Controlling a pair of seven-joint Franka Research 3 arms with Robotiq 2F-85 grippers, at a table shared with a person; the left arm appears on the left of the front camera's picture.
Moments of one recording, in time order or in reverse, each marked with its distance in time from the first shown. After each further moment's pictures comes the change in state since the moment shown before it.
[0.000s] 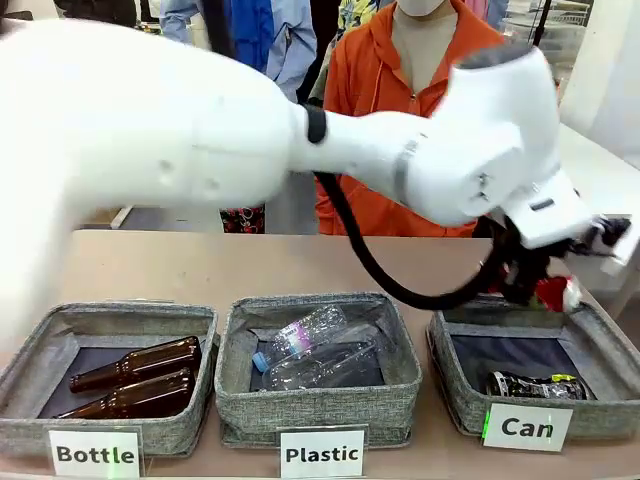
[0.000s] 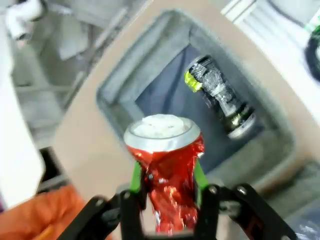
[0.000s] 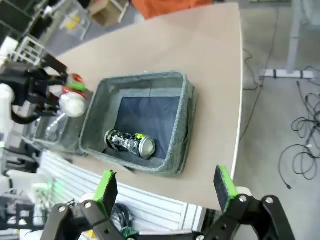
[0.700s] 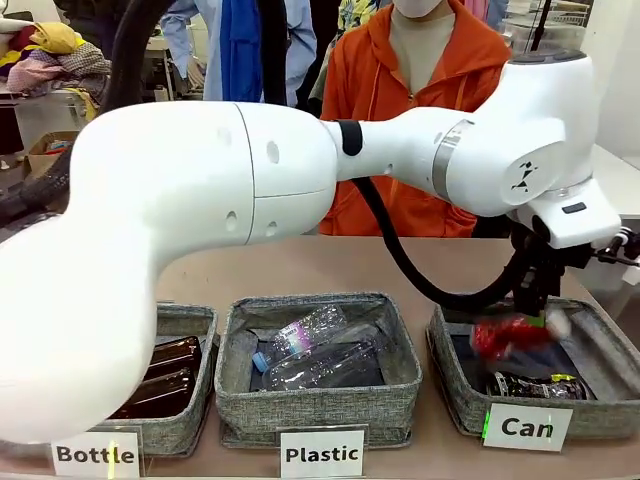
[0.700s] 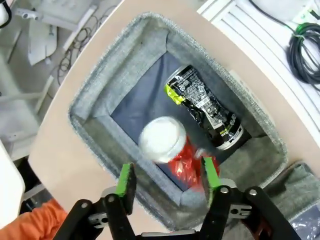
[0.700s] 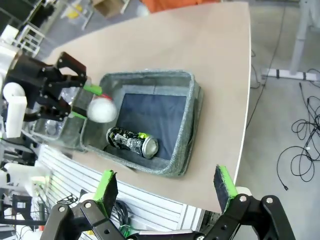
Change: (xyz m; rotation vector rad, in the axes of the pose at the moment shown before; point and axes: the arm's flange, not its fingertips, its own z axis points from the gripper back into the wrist) left arm 0.016 0.015 -0.019 -0.131 0.045 -0.011; right arm 0.012 0.009 -0.009 0.003 0.033 0.033
